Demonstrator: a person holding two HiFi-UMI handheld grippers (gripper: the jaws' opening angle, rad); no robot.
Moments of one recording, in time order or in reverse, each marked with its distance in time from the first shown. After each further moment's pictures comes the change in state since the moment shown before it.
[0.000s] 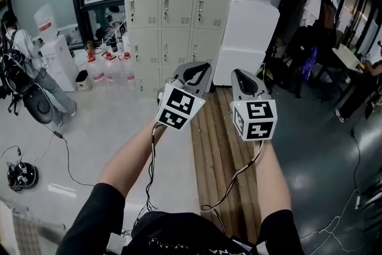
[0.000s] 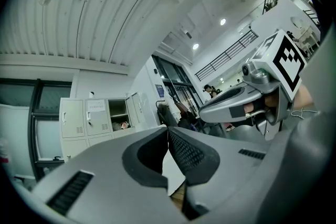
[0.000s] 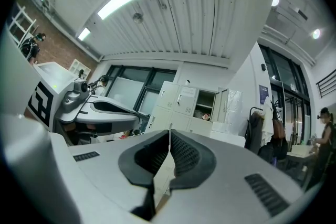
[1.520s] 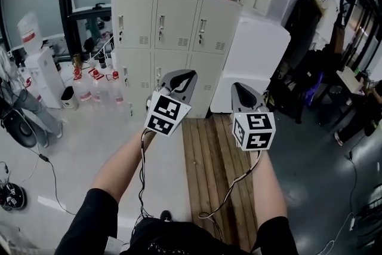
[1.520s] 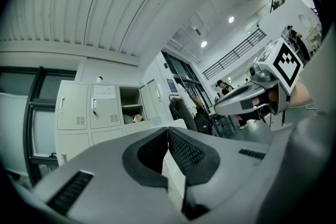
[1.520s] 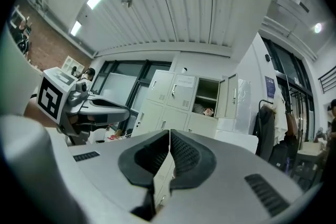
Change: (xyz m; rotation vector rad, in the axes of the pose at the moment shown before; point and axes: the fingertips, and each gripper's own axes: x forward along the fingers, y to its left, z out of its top) left arm 0.195 0.229 -0.130 -0.039 0.002 0.049; right arm 0.296 -0.075 -0.044 0.020 0.025 -0.007
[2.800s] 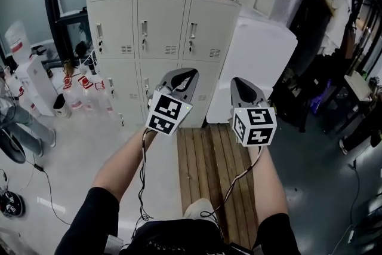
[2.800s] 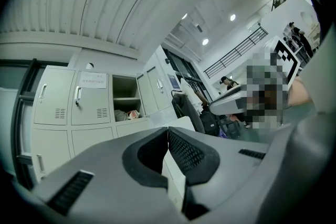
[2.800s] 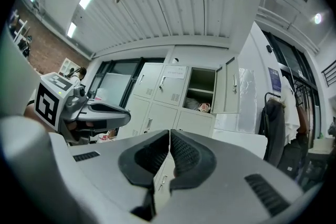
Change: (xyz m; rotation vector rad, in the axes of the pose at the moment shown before) left arm 0.218 0.040 -0.056 -0.001 0.002 -0.001; right arm 0.175 -0.143 -0.046 0.025 -0.008 0.026
